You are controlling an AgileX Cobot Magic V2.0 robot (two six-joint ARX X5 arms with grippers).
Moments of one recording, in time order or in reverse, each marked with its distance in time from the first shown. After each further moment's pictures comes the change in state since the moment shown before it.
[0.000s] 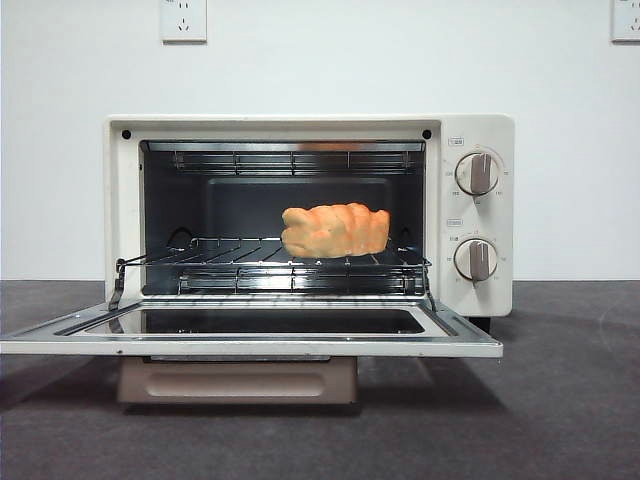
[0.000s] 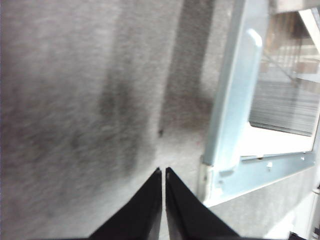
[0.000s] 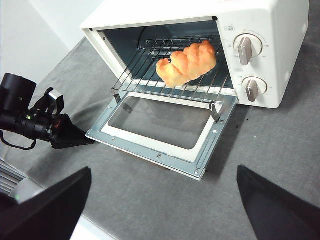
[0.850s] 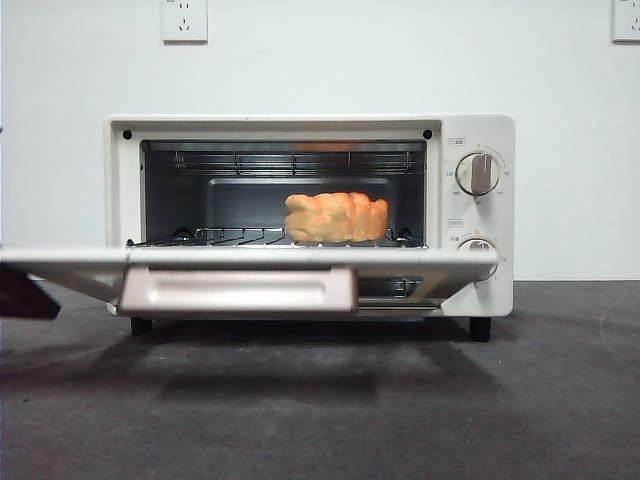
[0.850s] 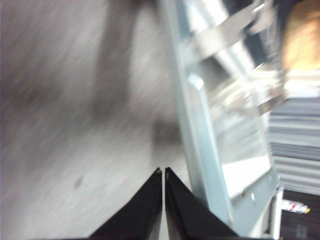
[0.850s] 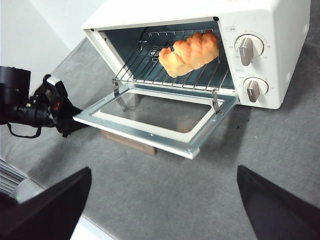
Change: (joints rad) left arm -0.003 0.007 -0.004 0.286 0.144 -0.217; right arm 0.000 0.000 0.000 0.002 -0.001 0.000
